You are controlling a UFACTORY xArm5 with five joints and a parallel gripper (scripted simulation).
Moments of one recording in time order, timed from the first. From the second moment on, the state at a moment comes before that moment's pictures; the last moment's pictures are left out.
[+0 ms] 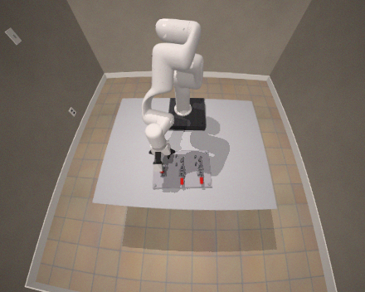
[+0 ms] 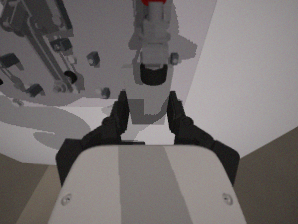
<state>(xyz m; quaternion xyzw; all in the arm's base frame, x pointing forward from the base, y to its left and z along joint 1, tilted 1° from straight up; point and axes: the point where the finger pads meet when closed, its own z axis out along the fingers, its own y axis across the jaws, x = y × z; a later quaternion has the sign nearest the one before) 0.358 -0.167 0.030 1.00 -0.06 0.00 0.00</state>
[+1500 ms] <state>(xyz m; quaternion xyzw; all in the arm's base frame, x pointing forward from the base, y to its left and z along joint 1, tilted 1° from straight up) 0.359 -0.168 0.000 1.00 -0.06 0.00 0.00</state>
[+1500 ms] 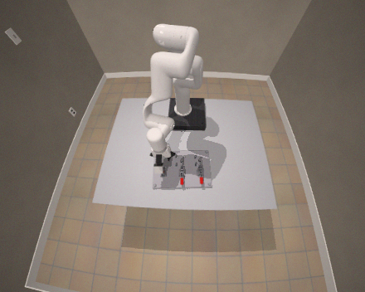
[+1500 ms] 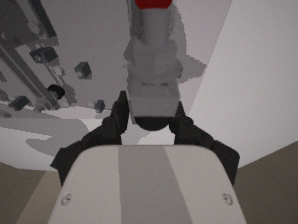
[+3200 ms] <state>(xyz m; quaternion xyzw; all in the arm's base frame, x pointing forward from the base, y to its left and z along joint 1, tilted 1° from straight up) 0.360 -0.170 -0.006 1.00 -0.06 0.00 0.00</state>
